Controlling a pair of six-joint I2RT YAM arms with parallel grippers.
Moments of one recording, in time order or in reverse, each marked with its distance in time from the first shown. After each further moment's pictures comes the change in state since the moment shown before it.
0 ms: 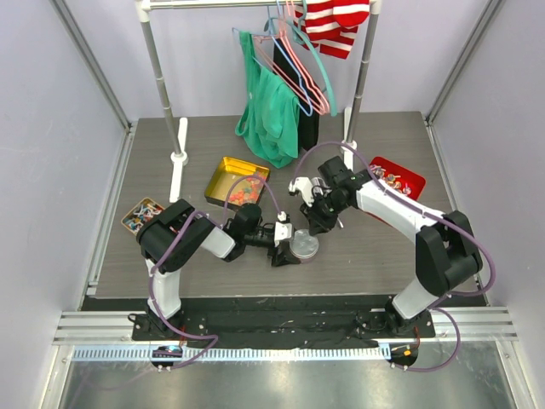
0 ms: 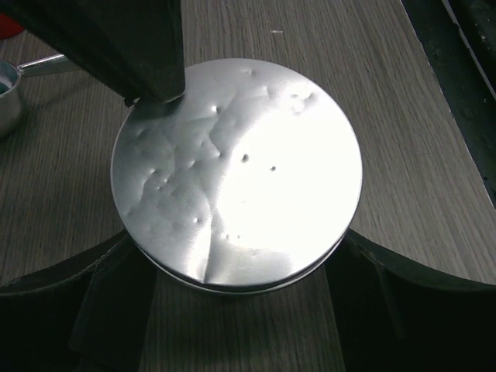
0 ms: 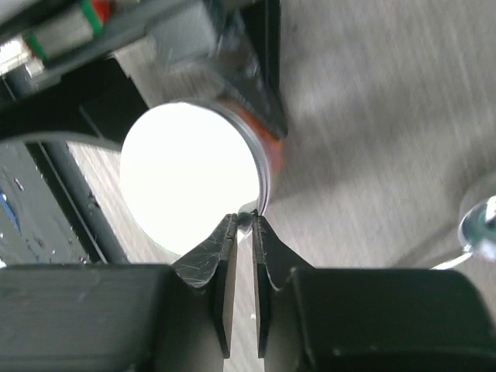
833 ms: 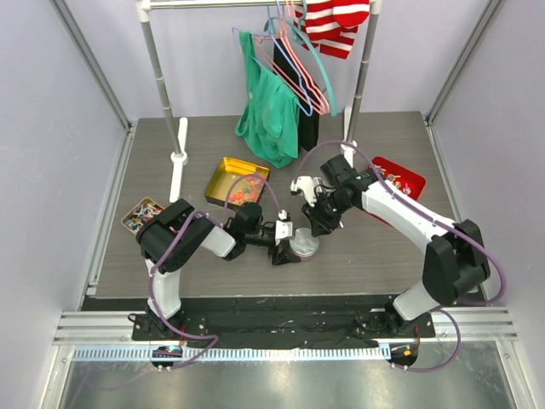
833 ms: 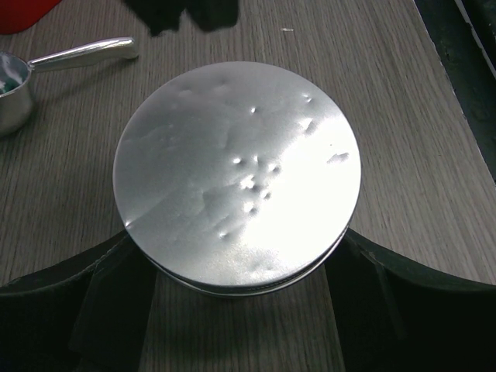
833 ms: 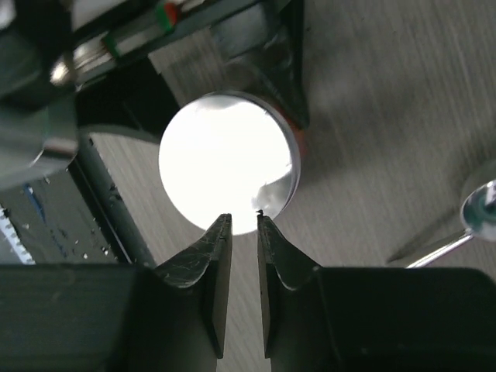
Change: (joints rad) left arm 0.001 -0.002 0.013 -0.021 -0.015 0.001; right arm 0.006 -0.087 0.008 -0.095 0.016 0.017
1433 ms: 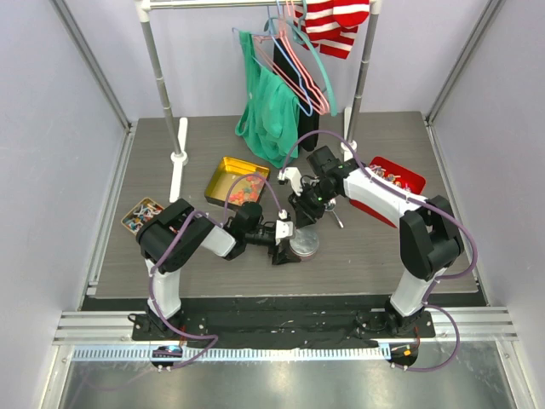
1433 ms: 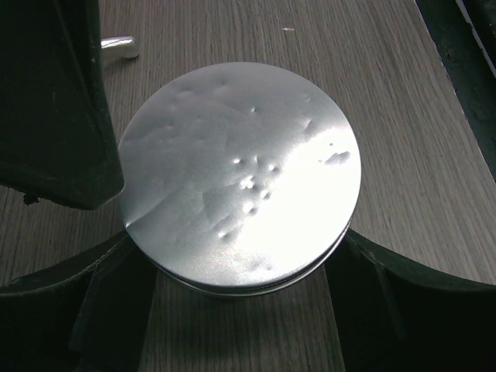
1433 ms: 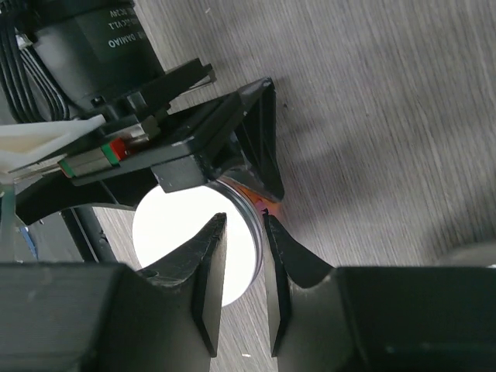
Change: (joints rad) left arm 0.001 0.000 0.005 -0.011 0.000 0.002; right arm 0.008 0.219 0.146 0.090 -0.069 0.015
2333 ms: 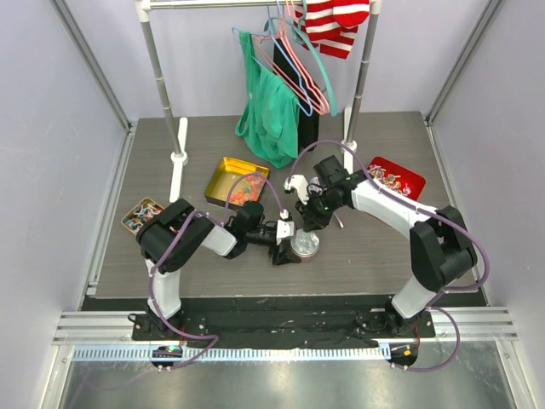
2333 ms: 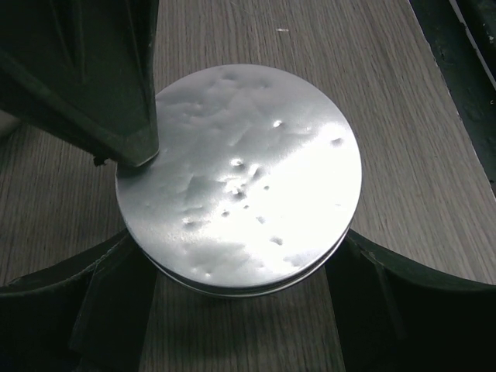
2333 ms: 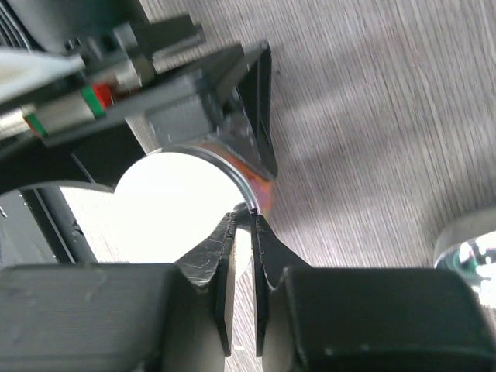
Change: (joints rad) left arm -0.002 0.000 0.016 -0.031 0.010 0.008; right arm 0.005 -0.088 -0.143 0.085 0.051 -0.021
